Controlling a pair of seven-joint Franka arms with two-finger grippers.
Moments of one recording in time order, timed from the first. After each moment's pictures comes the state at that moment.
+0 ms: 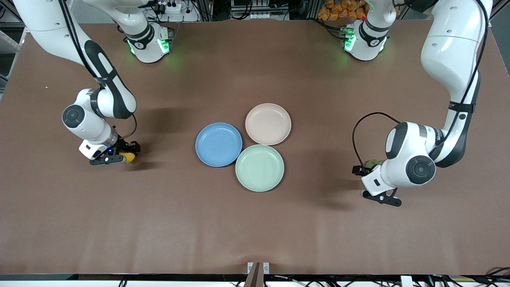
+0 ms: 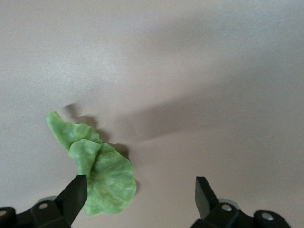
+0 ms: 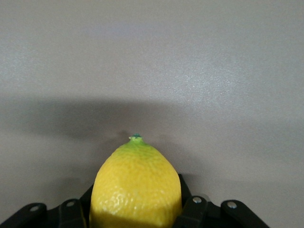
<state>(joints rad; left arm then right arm) 0.02 0.68 -0.27 -1.52 0.19 2.01 -0.03 0.00 0.41 -0.04 -2.29 0.03 2.74 -0.19</state>
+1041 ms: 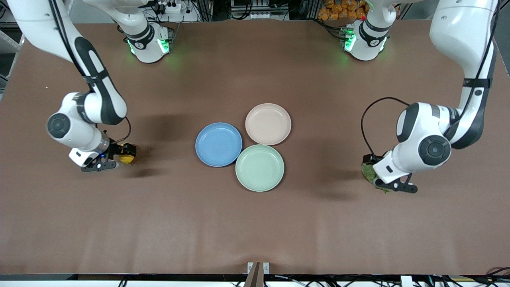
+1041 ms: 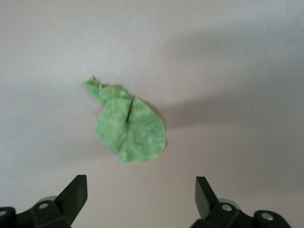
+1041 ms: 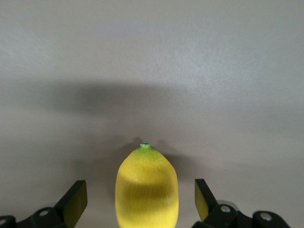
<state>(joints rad) -0.03 0.46 -0.15 -1.74 0.14 2.03 -0.05 0.00 0.37 -0.04 -2.09 0.03 2.40 -0.19</state>
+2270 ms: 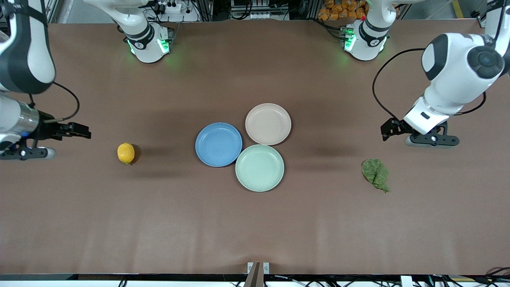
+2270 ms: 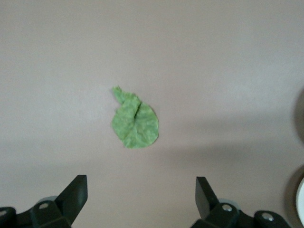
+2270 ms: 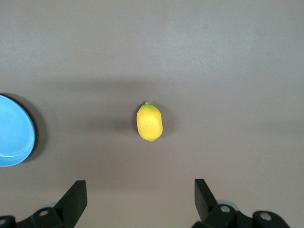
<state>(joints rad) -0.04 0.00 -0.10 -2.04 0.00 2.21 -0.05 -0.02 0.15 -0.05 -1.68 0.03 1.70 -0.11</state>
